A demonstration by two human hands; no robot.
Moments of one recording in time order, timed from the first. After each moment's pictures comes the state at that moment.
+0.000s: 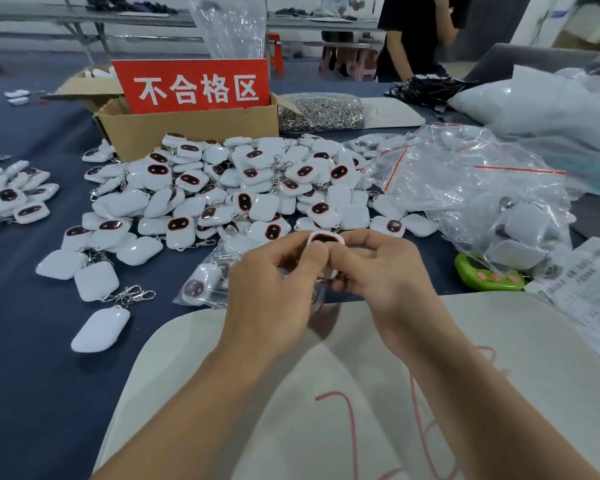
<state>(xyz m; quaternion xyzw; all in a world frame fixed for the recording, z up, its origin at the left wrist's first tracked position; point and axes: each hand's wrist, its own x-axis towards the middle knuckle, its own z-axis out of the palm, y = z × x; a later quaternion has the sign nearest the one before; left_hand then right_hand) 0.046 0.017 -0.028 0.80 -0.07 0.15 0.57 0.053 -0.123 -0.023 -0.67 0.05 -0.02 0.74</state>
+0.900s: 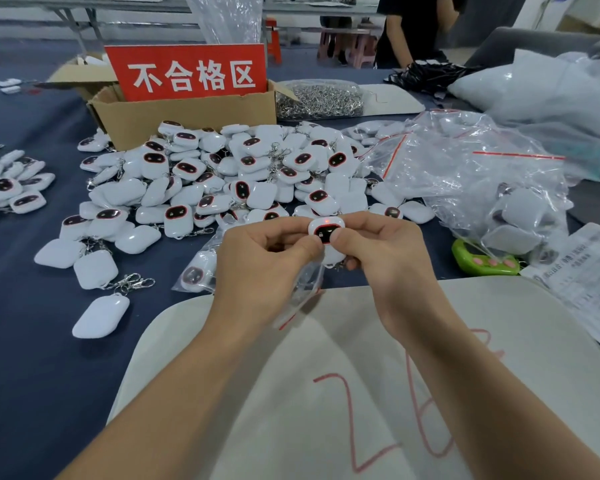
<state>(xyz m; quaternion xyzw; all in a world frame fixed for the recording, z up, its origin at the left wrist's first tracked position) 0.056 0.023 -0.029 0.73 -0.05 0.10 0.67 0.048 -0.123 -0.012 -0.70 0.04 -0.06 0.71</state>
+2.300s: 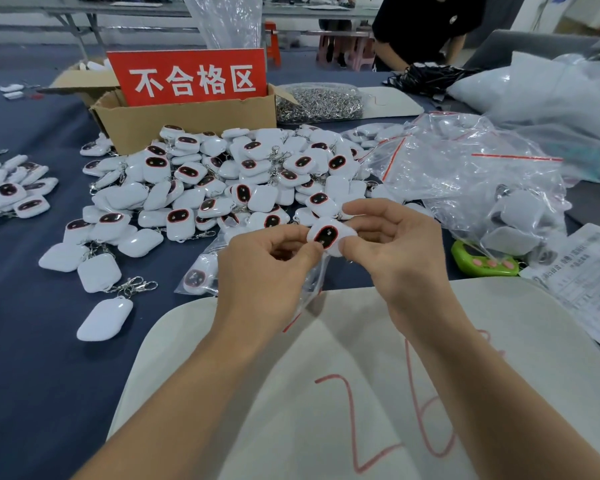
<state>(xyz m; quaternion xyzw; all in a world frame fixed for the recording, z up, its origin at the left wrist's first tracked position) 0.052 0.023 -0.033 0.79 -0.04 0.16 0.58 0.054 -0.133 -0.017 -0.73 0.00 -0.16 0.67</state>
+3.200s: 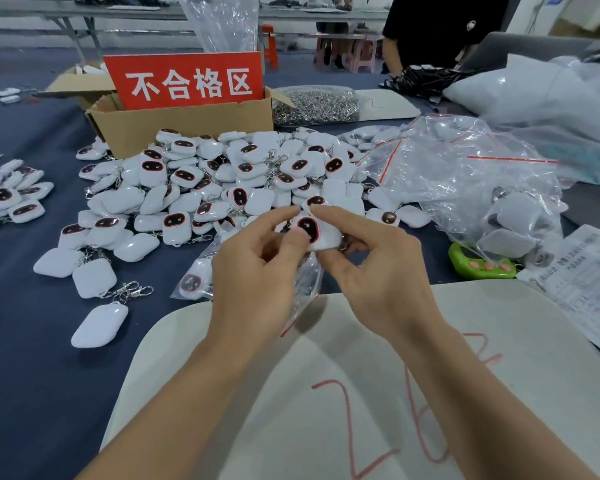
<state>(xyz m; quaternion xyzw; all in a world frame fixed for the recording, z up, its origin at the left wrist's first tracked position) 0.049 0.024 -0.029 0.75 -0.04 0.16 0.64 0.047 -0.128 -0.025 -0.84 -0.12 -0.22 0.48</state>
